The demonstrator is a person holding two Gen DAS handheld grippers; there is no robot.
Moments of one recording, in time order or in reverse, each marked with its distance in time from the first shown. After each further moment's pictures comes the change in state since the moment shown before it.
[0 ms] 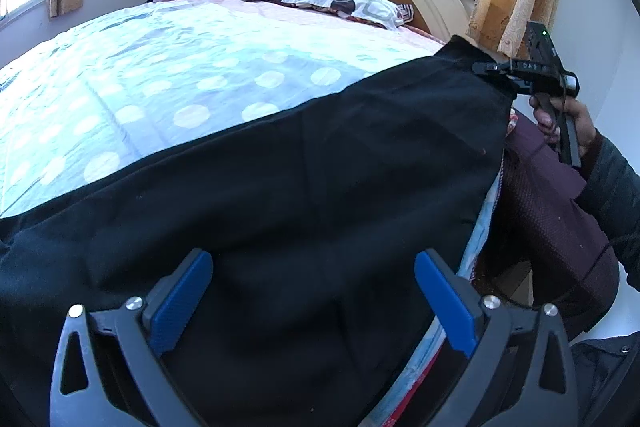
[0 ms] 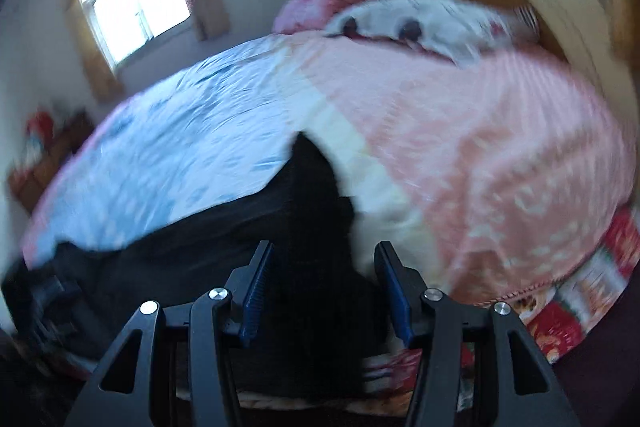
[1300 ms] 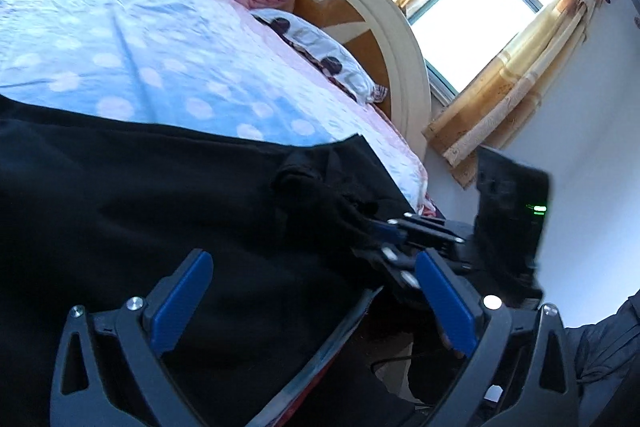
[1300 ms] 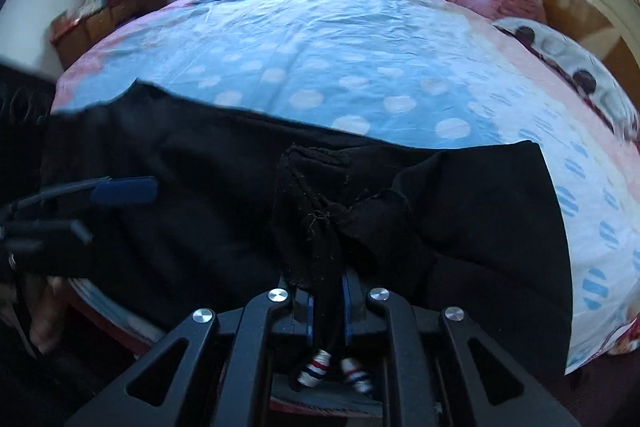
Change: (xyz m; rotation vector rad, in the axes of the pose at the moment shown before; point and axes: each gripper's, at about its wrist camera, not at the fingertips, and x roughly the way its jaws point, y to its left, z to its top) left arm -0.035 0.043 -0.017 -0.378 -0.157 -0.361; right arm 0.076 0.315 -0.124 -0.510 0.174 0.025
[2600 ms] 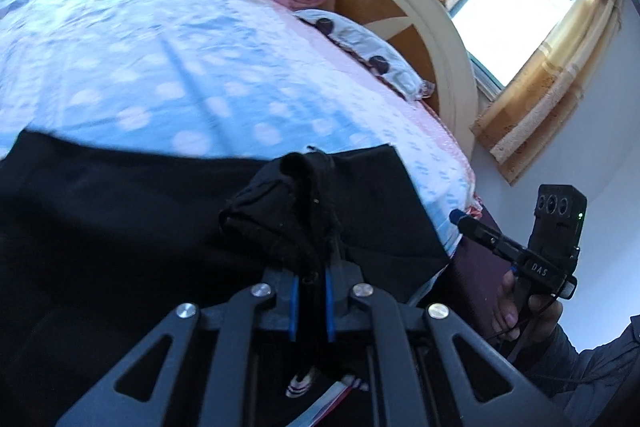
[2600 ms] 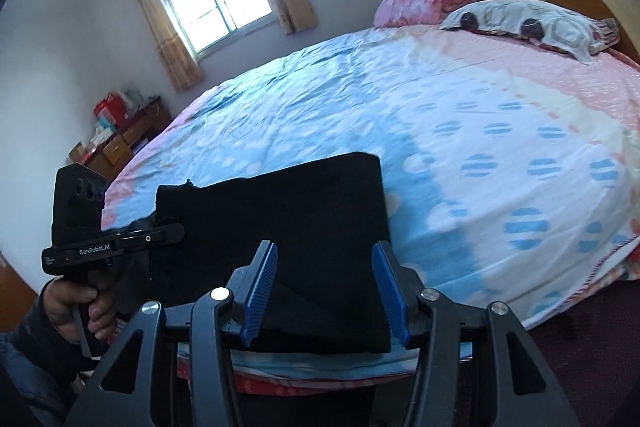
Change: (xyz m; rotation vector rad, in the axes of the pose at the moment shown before) left arm -0.049 0.013 0.016 -0.005 0.026 0.212; right arm -0.064 -0.071 -0.037 0.320 -0.242 0.119
